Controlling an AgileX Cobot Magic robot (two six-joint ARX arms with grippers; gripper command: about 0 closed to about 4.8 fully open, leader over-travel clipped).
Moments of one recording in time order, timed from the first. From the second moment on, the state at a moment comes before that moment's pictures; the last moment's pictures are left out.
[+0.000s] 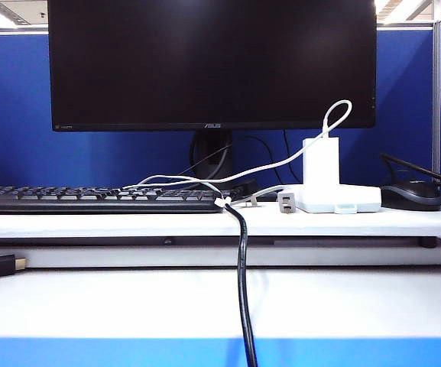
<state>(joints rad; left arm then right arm) 0.05 0.00 0.01 -0.16 0.04 -0.05 0.00 0.00 0.01 -0.17 0.00 0.05</state>
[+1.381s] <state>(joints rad) 0.05 0.13 0.31 0.01 -0.03 -0.13 0.00 0.17 0.47 -0.06 0.03 0.16</state>
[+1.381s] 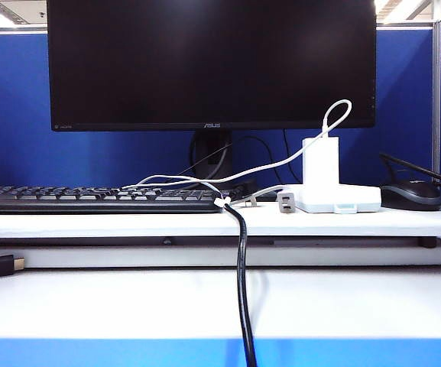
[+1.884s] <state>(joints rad) 0.04 0.79 0.74 0.08 0.14 -0.13 0.00 0.76 0.85 0.06 -0.05 0.12</state>
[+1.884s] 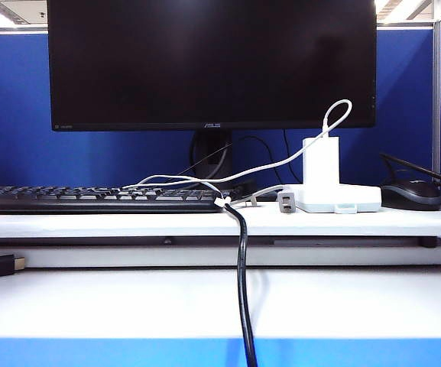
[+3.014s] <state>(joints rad) -0.48 1.45 0.99 0.24 0.31 -0.08 0.03 1.53 1.15 -0.09 -0.54 -0.29</state>
